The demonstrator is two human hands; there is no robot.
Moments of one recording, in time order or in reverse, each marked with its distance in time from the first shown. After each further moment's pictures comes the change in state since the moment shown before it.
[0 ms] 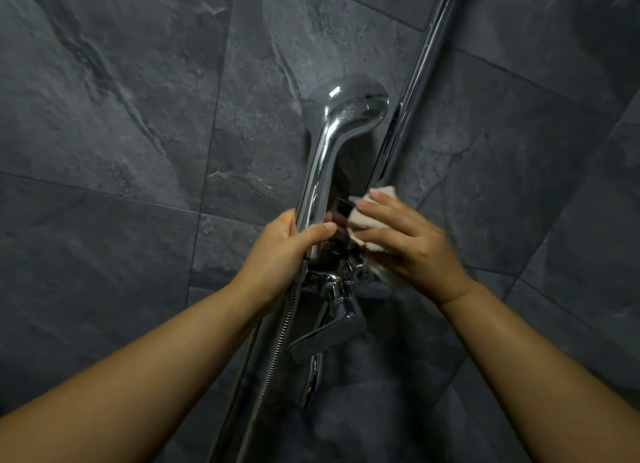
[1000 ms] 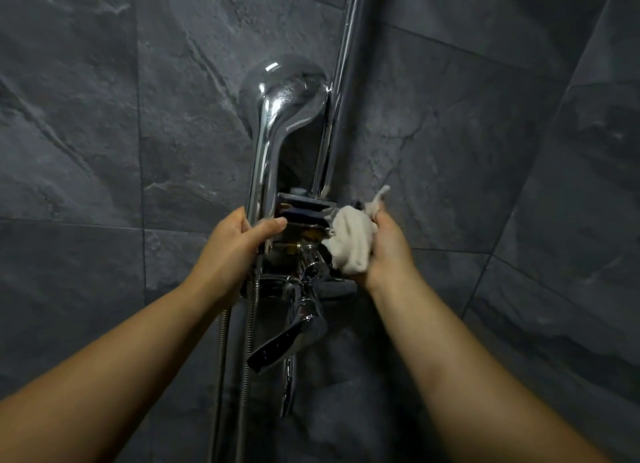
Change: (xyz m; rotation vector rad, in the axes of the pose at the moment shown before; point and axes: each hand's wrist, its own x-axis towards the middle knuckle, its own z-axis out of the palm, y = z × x) left_hand 0.015 0.000 0.013 0.222 0.089 -0.004; right_hand 0.014 -0.010 0.011 1.649 0.635 1.727
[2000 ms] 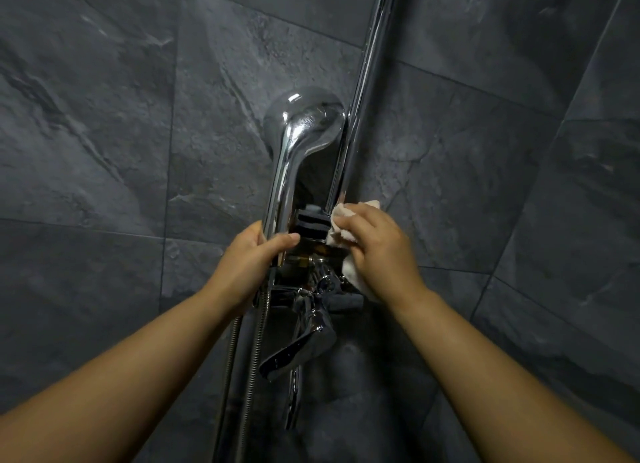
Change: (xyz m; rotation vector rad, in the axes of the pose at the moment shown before) left_hand -0.004 0.003 -0.005 -0.021 -0.051 -0.008; right_hand -0.010 0.002 -0.007 -1.521 -0.160 -1.481
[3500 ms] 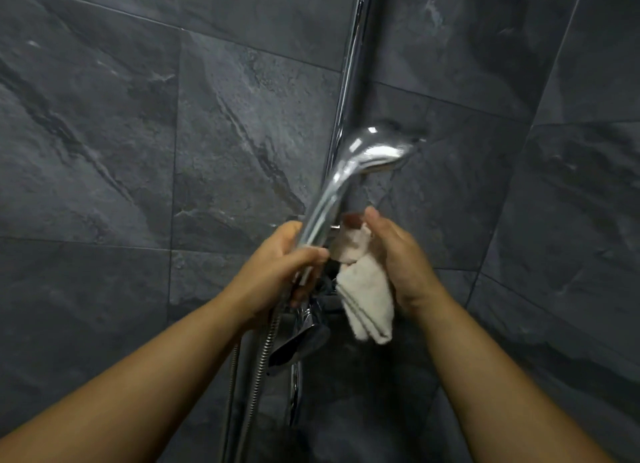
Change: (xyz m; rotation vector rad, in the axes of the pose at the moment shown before) left_hand -0.036 0.040 0.028 -0.152 -0.296 0.067; right_hand -0.004 -0.032 -0.057 1.132 -0.054 0.744
